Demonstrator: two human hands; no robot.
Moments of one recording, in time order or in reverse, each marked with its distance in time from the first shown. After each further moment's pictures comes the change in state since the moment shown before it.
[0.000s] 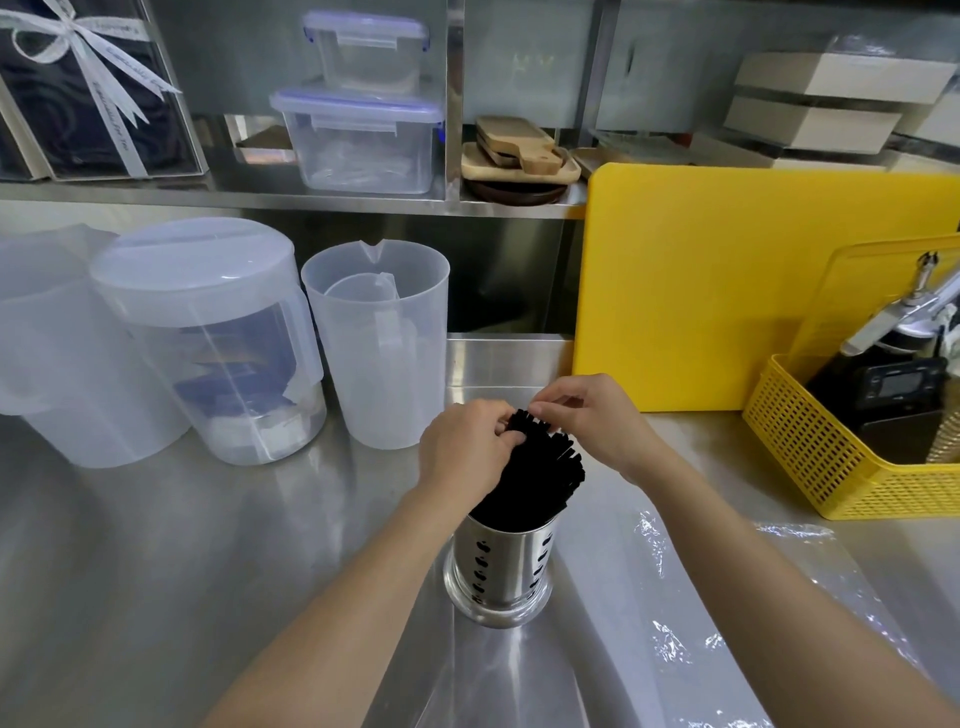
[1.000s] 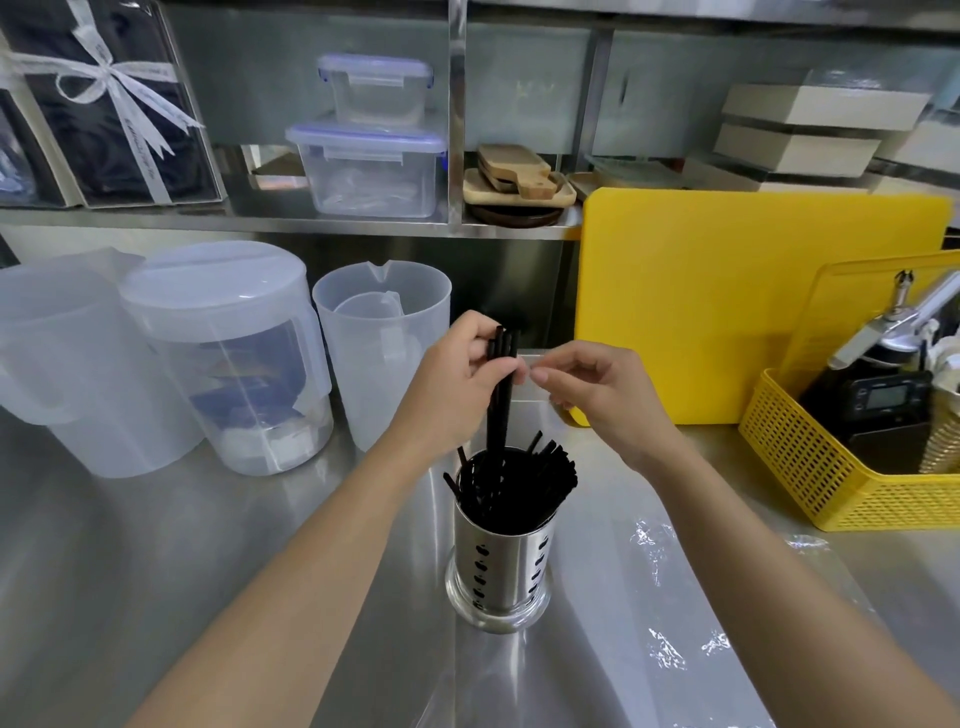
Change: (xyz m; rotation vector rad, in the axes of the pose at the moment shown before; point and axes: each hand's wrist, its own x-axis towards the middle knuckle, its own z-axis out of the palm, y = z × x) left_hand 0.001 0.029 -0.062 -0.625 -0.001 0.227; right_hand -0.022 -0.052 -0.021 0.274 0.106 -0.208
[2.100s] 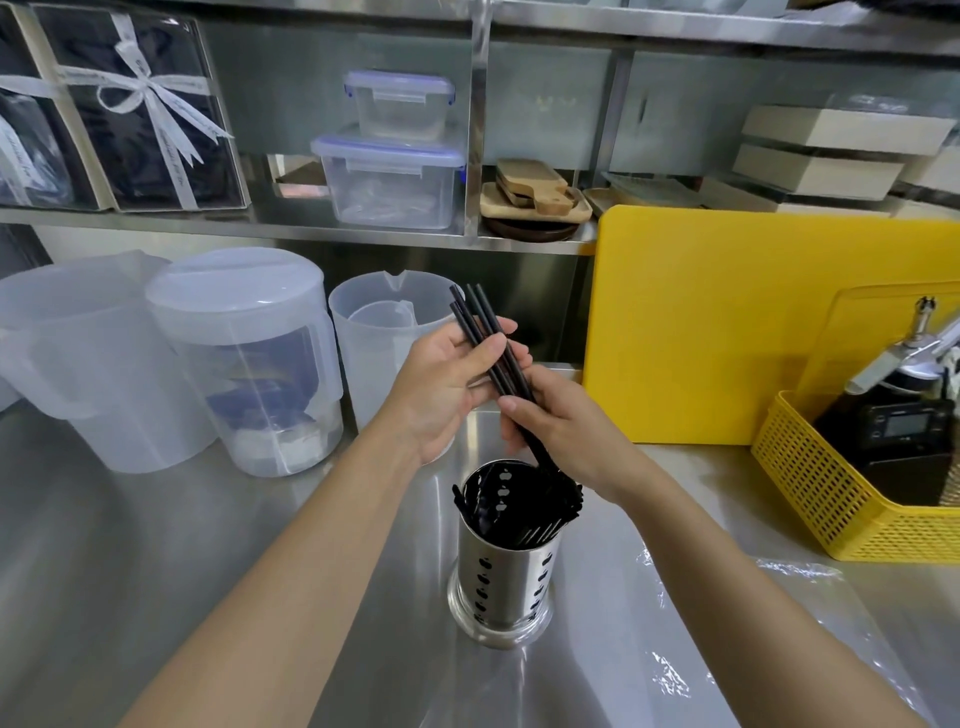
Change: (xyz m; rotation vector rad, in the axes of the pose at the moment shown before) left_hand 0.006 0.002 -0.013 -0.654 0.006 -0.138; right_hand 0.001 -0.003 0.028 0.000 -0.284 0.051
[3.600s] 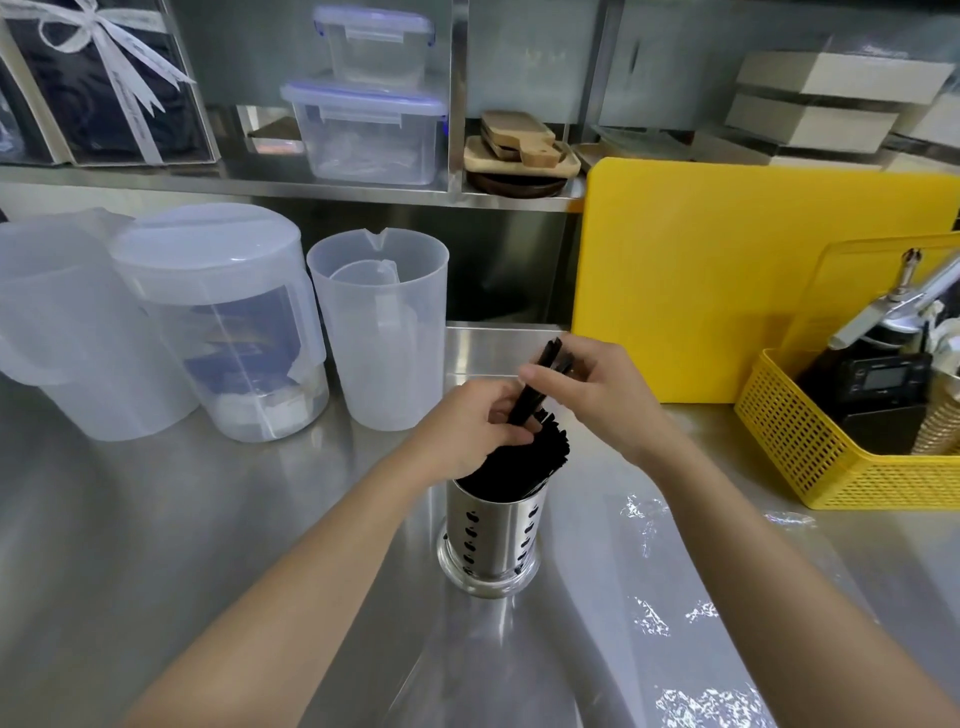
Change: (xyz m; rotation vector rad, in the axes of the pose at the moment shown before) left_hand -0.021 -0.056 0.000 0.816 -0.235 -0.201; right_hand -0.023 0.013 -0.022 -0.191 0.223 0.009
